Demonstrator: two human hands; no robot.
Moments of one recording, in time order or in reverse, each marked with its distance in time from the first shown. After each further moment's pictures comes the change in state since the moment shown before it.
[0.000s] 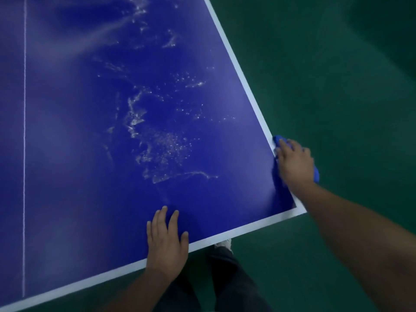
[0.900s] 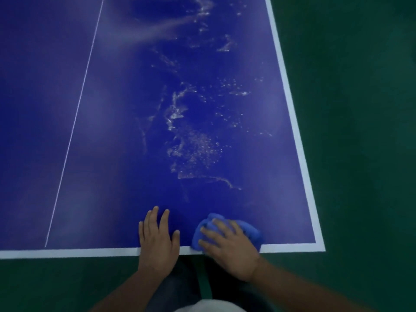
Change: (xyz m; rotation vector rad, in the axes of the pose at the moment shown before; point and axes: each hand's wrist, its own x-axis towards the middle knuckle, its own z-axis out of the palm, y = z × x) left_hand -0.015 -0.028 0.003 -0.039 0.111 -0.262; right_hand -0.170 -0.112 0.058 0.055 -0.095 -1.188
